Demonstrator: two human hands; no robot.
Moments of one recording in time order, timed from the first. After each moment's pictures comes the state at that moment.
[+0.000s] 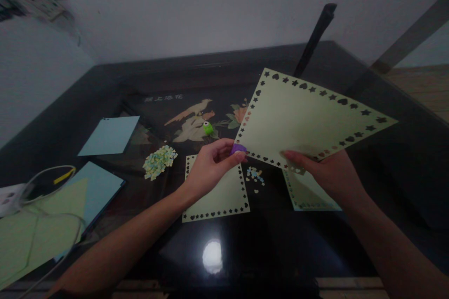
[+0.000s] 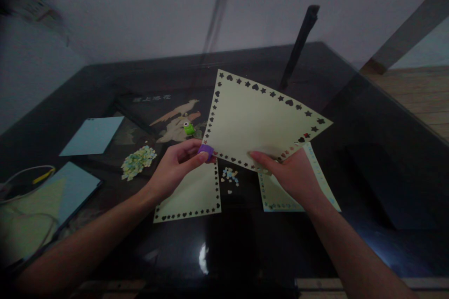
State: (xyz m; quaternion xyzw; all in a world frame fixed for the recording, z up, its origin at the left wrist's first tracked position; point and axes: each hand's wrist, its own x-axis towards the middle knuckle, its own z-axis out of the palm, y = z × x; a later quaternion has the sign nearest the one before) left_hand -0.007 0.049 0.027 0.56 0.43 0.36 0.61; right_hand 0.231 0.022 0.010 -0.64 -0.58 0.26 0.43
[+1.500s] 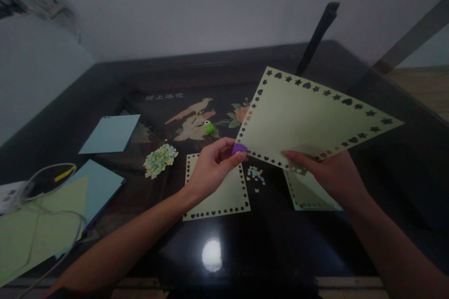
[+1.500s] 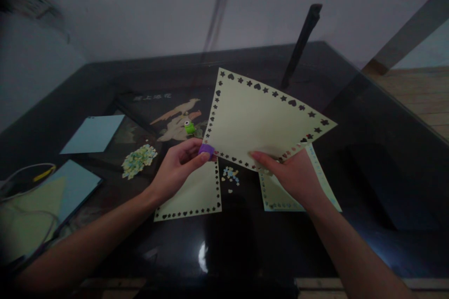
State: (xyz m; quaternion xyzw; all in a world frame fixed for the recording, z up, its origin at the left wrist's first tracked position) left_hand -0.003 0.045 0.027 0.58 0.44 0.37 0.58; right_hand 0.231 0.022 0.011 -0.63 -0.59 0.25 0.44
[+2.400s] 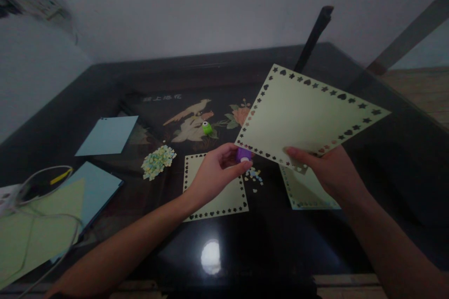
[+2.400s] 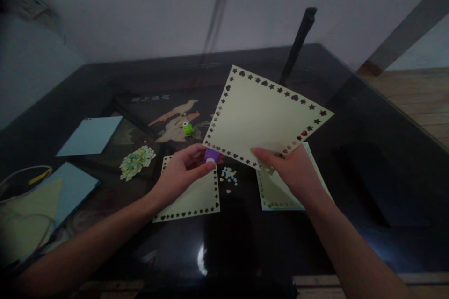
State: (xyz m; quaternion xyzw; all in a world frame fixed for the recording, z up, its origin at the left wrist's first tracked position) left_hand 0.003 0.039 0.023 0.55 0.44 0.34 0.62; right_hand 0.233 0.025 0.010 -0.60 -0.55 0.33 0.48
